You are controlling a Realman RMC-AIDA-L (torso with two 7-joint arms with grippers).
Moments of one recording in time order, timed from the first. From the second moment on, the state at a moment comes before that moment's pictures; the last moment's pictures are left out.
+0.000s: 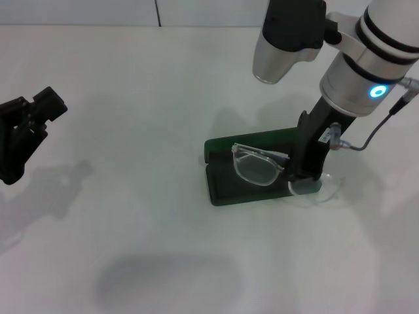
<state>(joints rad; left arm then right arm) -0.23 -2.08 0.58 0.62 1.50 1.94 -1.23 0.97 2.02 -1.58 -1.19 -2.39 -1.70 2.40</state>
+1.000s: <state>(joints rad) -0.22 -2.08 0.59 0.57 1.47 1.97 -1.20 1.04 2.03 -1.58 -1.11 -2.47 -1.73 1.88</state>
